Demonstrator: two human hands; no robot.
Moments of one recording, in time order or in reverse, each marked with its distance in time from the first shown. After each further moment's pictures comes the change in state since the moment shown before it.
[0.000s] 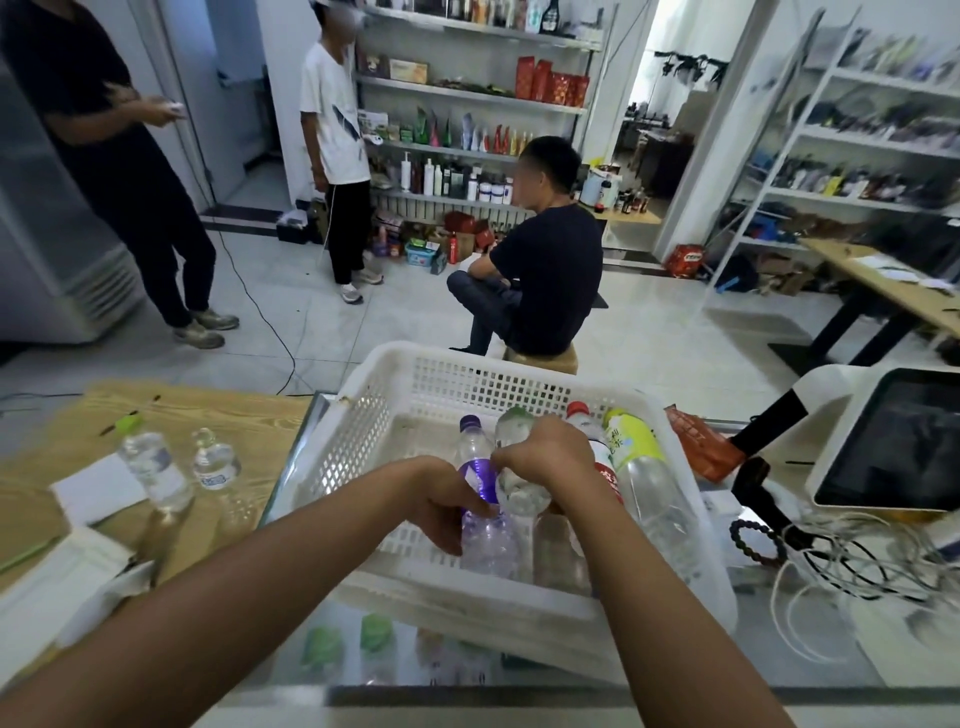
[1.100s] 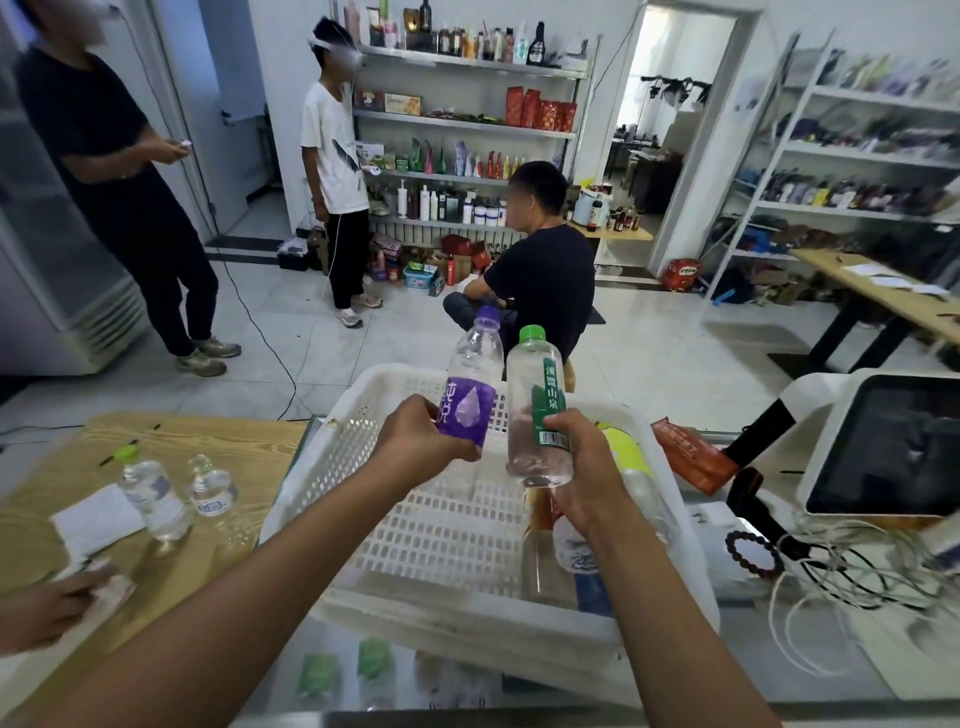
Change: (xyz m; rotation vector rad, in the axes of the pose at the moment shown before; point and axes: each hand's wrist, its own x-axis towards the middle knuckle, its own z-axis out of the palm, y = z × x) left_hand -0.057 0.028 -0.009 0.077 0.843 0.606; right_hand -0.025 0.028 -0.027 1.551 -0.218 -0.085
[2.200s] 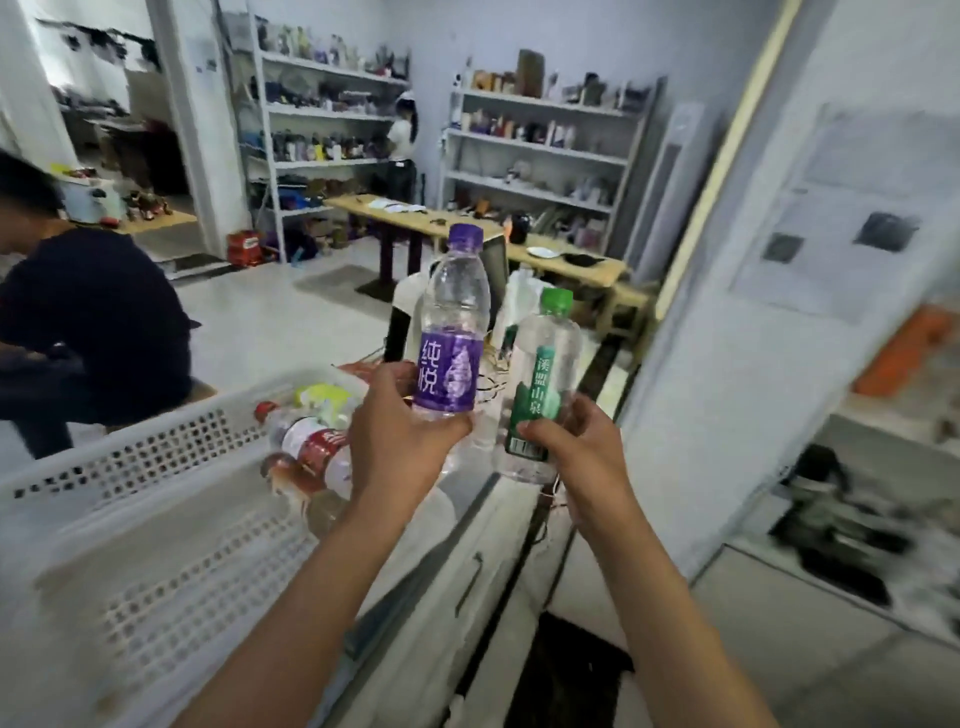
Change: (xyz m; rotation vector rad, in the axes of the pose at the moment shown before) left_hand -0.147 0.068 0.078 -0.327 -0.515 0.686; right_hand -0.267 0.004 -0.015 -0.287 1.111 -0.610
